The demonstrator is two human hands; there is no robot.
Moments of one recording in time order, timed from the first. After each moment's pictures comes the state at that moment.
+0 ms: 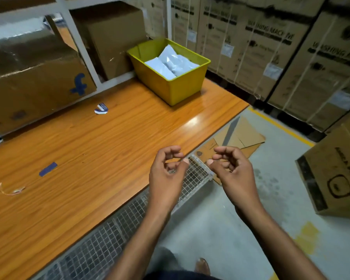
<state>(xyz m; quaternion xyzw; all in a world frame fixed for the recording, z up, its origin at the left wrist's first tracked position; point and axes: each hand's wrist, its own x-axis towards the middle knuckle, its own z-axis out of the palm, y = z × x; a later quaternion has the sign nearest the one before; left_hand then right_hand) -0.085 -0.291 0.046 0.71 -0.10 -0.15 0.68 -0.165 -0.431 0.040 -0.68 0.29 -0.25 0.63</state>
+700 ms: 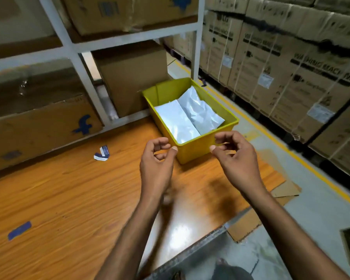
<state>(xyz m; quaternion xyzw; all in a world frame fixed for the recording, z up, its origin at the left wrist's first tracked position) 0.163 -0.434 0.053 0.71 0.00 0.01 0.70 0.102 -0.609 0.069 -0.78 0.16 -0.24 0.56</state>
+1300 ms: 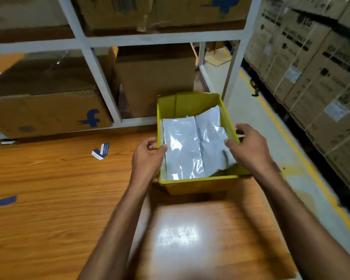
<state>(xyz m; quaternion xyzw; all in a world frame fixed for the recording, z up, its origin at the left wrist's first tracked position) 0.285 -0.497 0.038 0.77 0.21 0.05 0.60 0.307 -0.746 0.068 -0.92 0.11 -0.05 0.38</state>
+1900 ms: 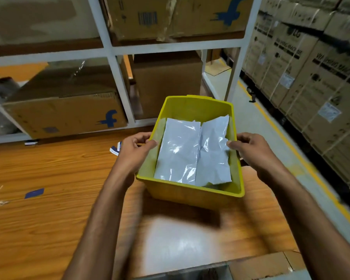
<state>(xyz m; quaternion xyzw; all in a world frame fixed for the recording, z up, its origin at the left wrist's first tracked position) 0.230 -0.420 0.085 0.76 0.10 0.02 0.64 0.237 -0.720 0.093 -0.81 0.11 0.05 0.58</state>
